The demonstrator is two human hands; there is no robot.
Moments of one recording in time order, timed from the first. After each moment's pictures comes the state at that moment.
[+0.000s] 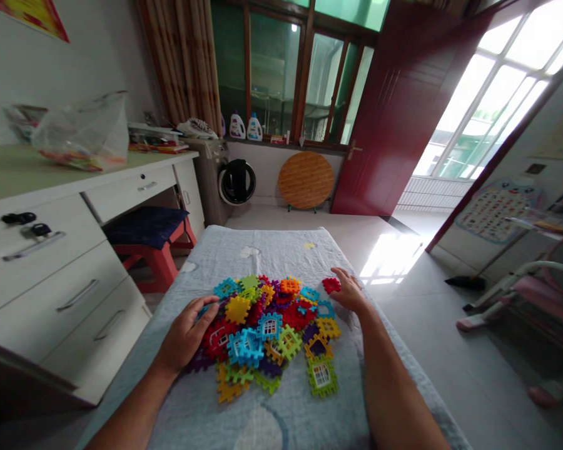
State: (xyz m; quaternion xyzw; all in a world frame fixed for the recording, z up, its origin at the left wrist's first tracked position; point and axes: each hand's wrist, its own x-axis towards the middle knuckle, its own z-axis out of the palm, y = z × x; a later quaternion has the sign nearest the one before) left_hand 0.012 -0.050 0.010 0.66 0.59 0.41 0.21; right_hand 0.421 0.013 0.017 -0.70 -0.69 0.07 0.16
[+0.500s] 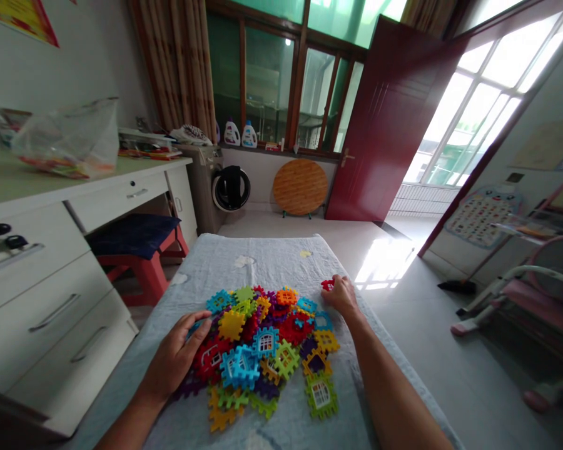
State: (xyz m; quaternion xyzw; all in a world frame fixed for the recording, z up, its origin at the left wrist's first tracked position) left_hand 0.010 -0.049 0.005 0.65 0.60 0.41 0.22; right_hand 0.406 0.042 0.015 -0.80 -0.58 0.02 0.15
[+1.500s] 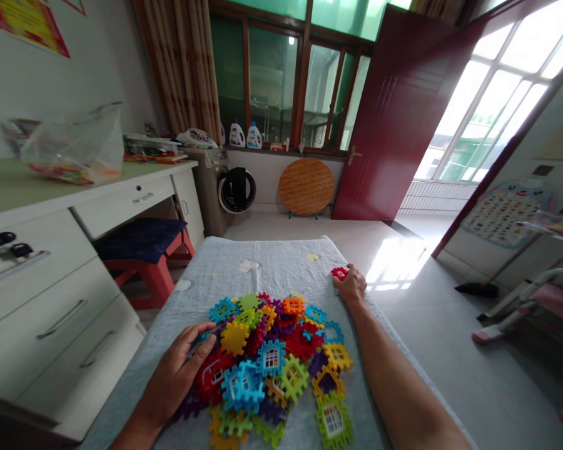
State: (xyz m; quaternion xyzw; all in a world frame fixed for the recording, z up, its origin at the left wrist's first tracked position) left_hand 0.012 -0.052 0.010 0.65 0.61 0.39 0.23; right_hand 0.426 0.099 -0.002 -0.82 -0.52 -0.01 0.24
